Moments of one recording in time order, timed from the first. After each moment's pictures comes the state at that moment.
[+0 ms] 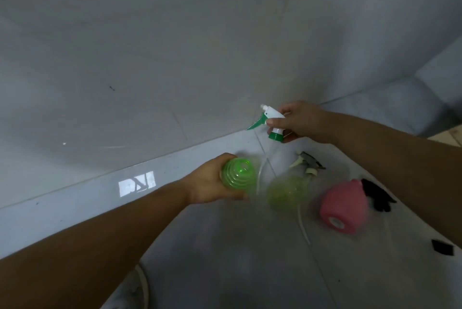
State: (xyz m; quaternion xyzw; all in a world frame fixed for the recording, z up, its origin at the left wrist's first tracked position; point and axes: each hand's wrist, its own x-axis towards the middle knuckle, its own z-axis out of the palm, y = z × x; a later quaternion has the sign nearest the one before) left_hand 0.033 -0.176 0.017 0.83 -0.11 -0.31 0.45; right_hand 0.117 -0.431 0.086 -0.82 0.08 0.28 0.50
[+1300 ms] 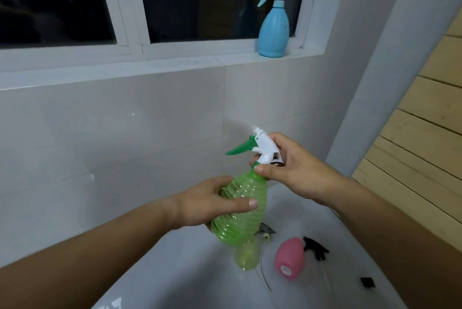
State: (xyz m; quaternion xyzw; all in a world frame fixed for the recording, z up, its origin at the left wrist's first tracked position) left_hand -0.067 -0.221 0.340 0.79 -0.20 -0.30 0.49; right_hand -0.092 -0.436 0.382 -0.81 -0.09 0.02 0.57
